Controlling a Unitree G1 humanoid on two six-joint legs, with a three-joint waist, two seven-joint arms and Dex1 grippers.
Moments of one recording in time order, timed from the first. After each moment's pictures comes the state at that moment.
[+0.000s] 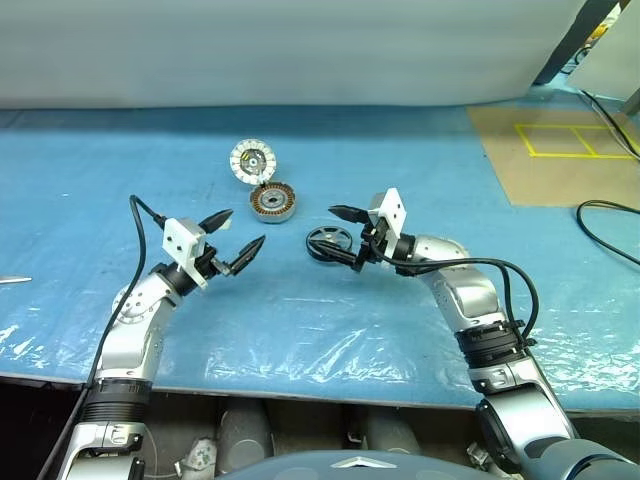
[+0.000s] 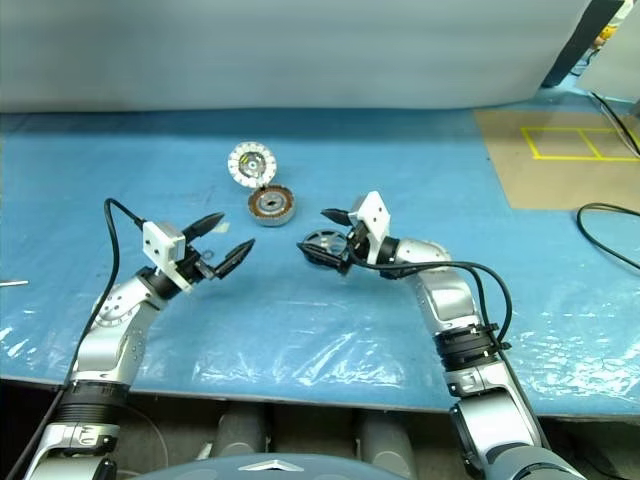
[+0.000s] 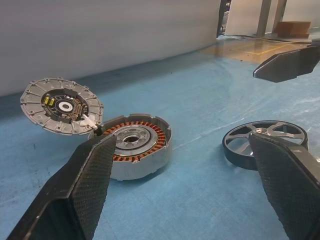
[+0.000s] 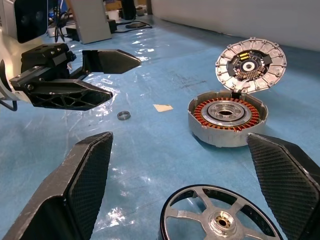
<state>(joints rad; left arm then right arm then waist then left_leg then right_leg) -0.18 0.39 0.10 0.08 -0.36 -0.09 -0.76 -0.48 -0.31 0.15 0.10 0.30 0.26 0.89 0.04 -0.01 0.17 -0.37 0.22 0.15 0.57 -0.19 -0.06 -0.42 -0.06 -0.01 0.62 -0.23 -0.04</state>
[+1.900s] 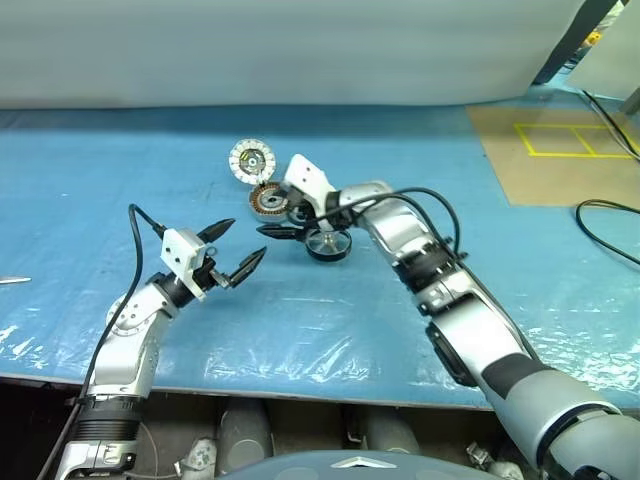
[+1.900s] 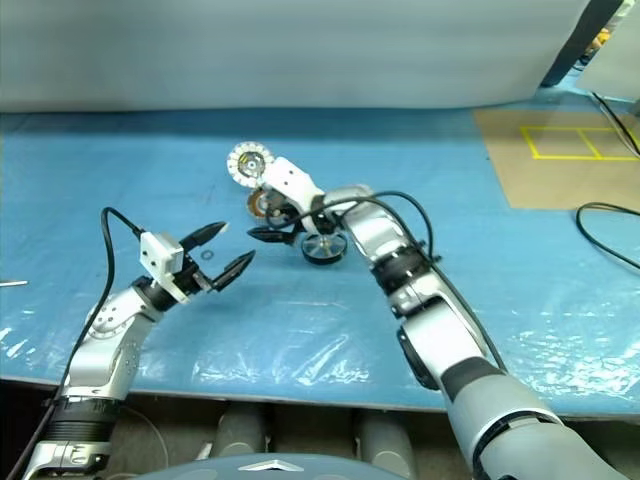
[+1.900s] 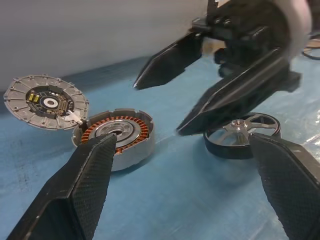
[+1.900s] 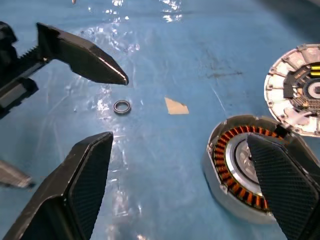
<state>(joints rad) -0.09 0.40 0.10 -0.03 -0.37 -0.06 -0.77 -1.06 -0.10 0.38 0.64 0.02 0.35 0.89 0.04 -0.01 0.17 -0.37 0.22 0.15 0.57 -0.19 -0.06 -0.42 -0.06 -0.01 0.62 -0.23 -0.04</state>
